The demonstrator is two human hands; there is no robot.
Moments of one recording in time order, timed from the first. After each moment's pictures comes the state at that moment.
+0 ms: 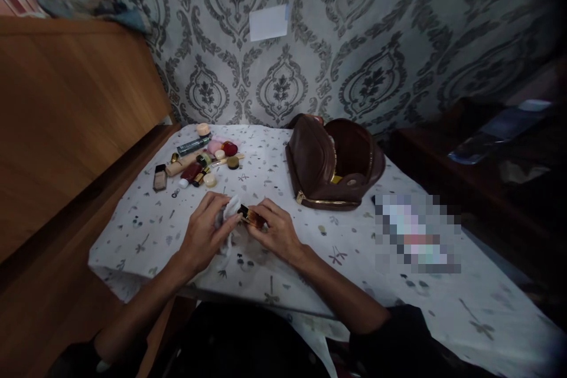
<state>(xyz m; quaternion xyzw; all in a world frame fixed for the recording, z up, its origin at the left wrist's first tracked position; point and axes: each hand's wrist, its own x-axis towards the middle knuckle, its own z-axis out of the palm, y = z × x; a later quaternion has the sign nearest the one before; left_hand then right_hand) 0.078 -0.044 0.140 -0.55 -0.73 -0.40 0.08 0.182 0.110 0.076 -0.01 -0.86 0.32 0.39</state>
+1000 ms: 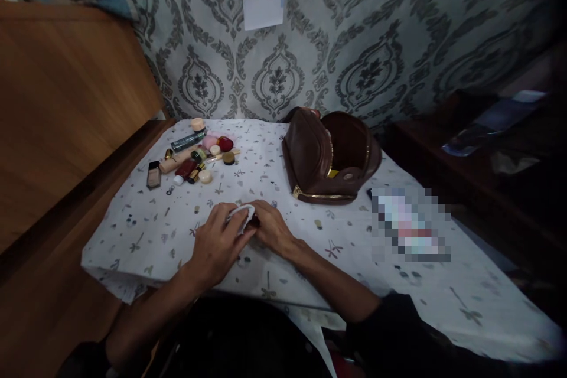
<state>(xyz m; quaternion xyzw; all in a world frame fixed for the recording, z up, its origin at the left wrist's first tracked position) 0.105 -0.036 0.115 -0.59 -0.74 -0.24 0.22 0.174 0.119 0.056 -0.04 -0.91 0.31 0.26</state>
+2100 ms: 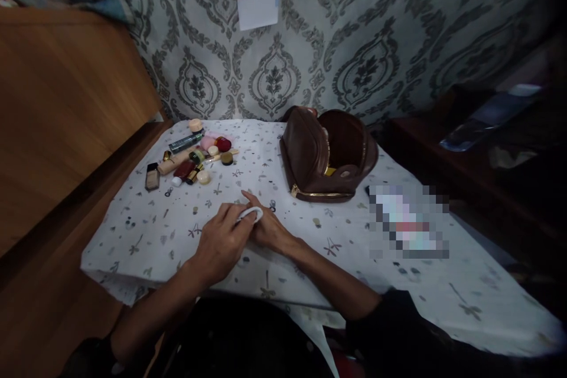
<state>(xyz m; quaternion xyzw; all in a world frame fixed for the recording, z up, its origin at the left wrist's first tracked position) 0.104 -0.027 0.115 -0.65 -0.70 -0.19 0.21 0.173 0.118 0.051 -0.06 -0.86 0.47 0.20</state>
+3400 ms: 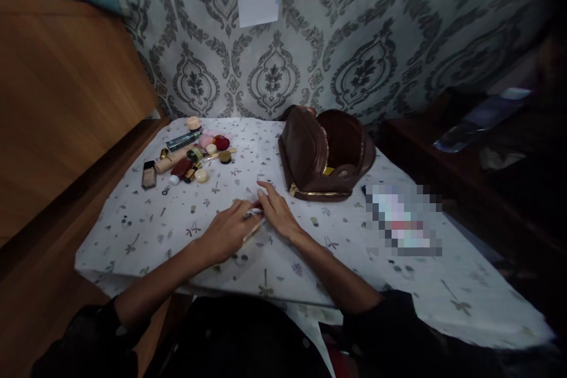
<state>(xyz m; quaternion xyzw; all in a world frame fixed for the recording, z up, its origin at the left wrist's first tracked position) 0.085 -0.007 0.107 -0.72 -0.69 -0.07 0.06 0.178 0.139 0.070 -0.20 -0.83 0.48 0.22</state>
